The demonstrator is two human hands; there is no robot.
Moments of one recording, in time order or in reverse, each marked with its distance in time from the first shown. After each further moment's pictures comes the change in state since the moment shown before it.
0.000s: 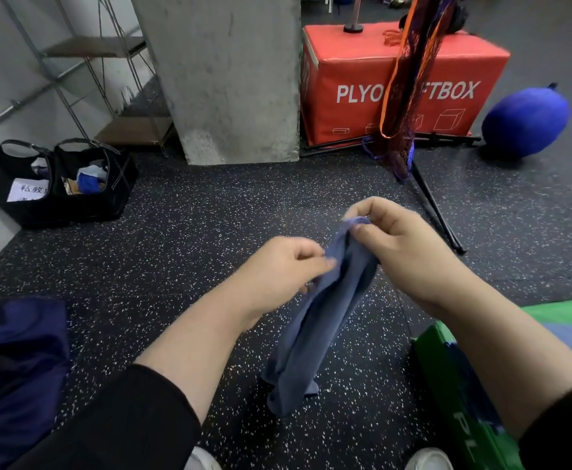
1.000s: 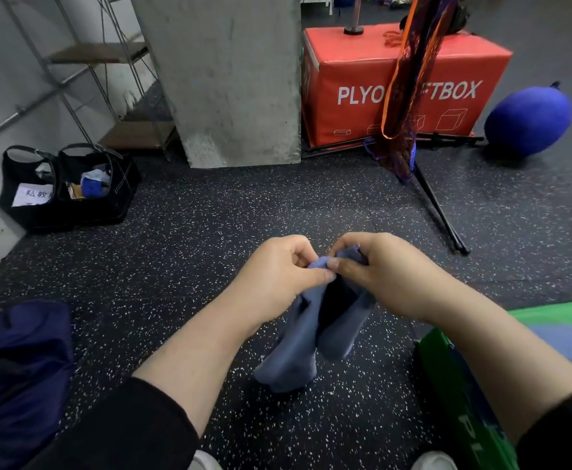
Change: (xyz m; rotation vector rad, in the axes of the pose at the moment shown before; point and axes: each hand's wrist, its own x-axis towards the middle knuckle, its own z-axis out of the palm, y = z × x) left_hand 0.001 -0.006 0.001 0.016 0.129 0.005; right_hand -0.004 0.001 0.004 -0.575 -0.185 0.035
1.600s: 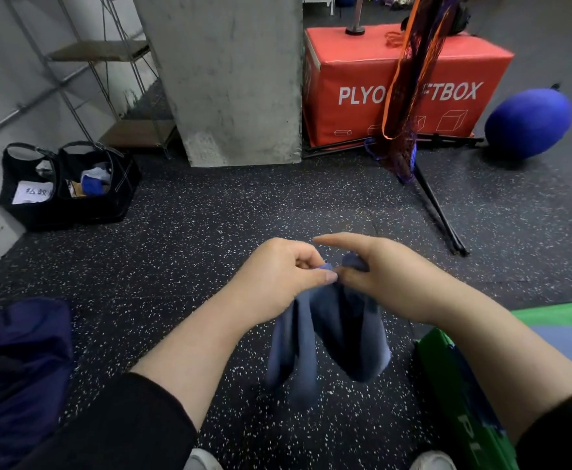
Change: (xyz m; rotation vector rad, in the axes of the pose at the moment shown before) left_hand 0.000 -0.001 -0.006 0.129 -0.053 0.094; right_hand -0.004 -0.003 -0.003 0.039 -0.109 -0.047
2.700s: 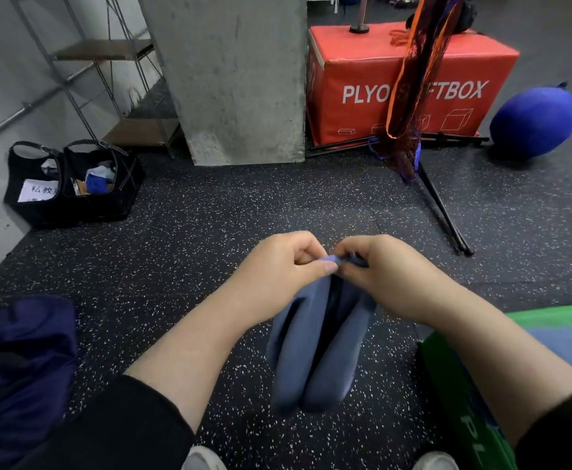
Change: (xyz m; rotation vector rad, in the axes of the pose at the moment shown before) left_hand -0.004 0.003 -0.008 0.074 0.026 0.047; right_hand 0.006 0.002 0.010 -0.088 0.103 0.027
